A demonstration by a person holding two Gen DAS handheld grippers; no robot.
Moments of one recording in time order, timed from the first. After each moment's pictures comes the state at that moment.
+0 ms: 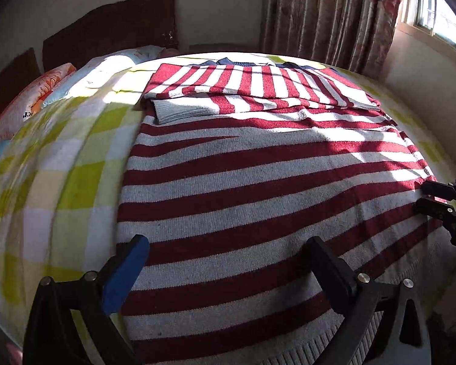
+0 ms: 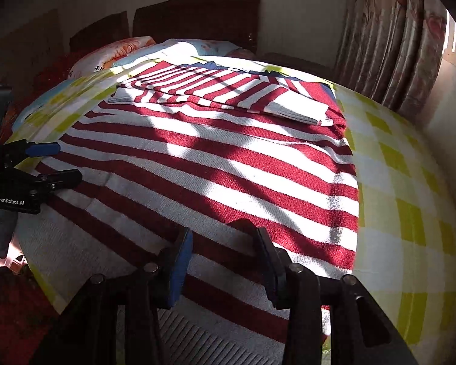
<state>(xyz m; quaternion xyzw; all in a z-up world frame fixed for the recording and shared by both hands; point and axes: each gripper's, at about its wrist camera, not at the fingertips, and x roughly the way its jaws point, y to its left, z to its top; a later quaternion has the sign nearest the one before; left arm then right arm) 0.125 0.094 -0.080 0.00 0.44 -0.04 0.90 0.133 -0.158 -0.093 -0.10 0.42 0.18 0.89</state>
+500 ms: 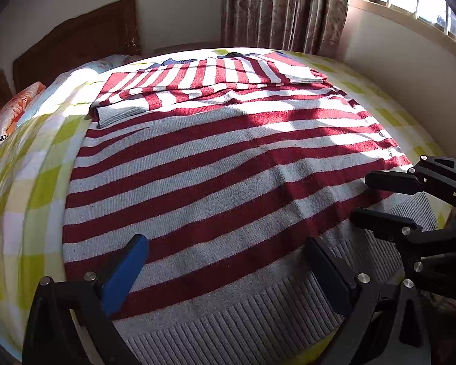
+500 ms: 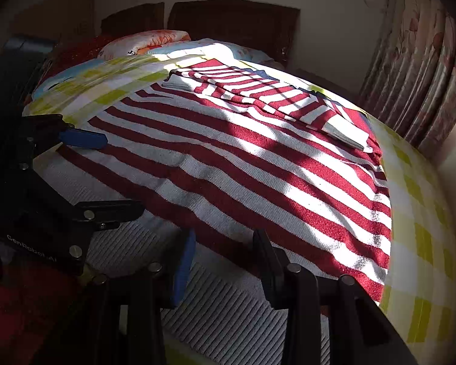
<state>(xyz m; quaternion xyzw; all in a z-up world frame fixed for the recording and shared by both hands) 0.098 0.042 -0.081 0.05 0.44 -0.11 0.89 0.091 -0.096 -0.097 -0.17 0.39 0.23 0.88</state>
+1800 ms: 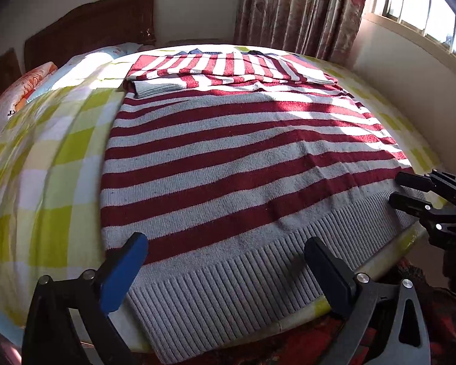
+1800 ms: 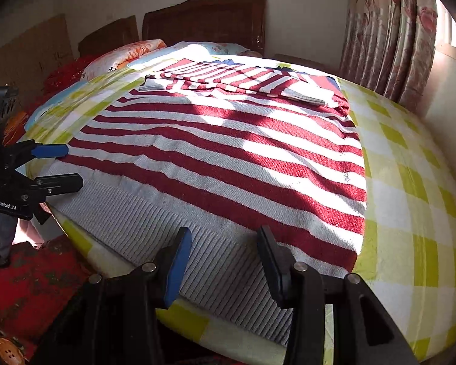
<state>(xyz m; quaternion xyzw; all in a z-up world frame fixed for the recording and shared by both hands) 0.063 0.081 -0.079 0.01 0.44 -0.09 0.89 0.065 -0.148 -0.097 -0.10 0.39 0.21 0.89</state>
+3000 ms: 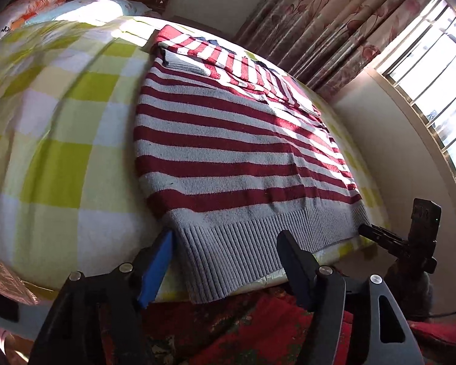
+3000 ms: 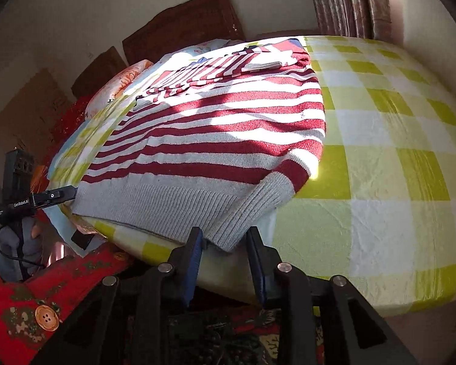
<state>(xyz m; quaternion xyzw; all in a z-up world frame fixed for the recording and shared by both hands) 0.046 0.145 -0.074 -0.19 0.48 -0.17 0.84 0.048 -0.217 -0.099 0.07 0.45 0.23 0.86</state>
